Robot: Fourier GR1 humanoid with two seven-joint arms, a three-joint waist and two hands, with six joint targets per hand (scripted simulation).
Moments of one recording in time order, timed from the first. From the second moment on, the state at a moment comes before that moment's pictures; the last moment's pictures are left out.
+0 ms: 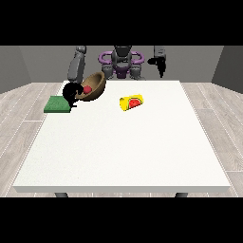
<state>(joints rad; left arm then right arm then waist) -0.15 0.08 -0.18 -1.49 -0.11 0.10 -0.23 -0.48 -0.22 -0.41 -0.63 -0.35 -0.04 -0.29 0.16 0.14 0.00</state>
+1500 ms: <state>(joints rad) -0.13 0.03 -0.16 -1.41 -0.15 0.13 -0.39 -0.48 -0.62 -0.51 -0.50 -0.43 0.11 -0.19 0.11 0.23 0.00</state>
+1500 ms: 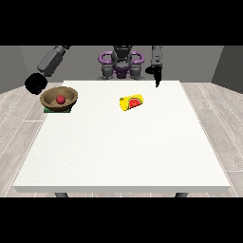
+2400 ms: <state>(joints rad) -0.04 0.00 -0.42 -1.22 -0.08 0.38 -0.53 -0.55 -0.67 -0.41 -0.55 -0.35 0.09 -0.15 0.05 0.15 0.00</state>
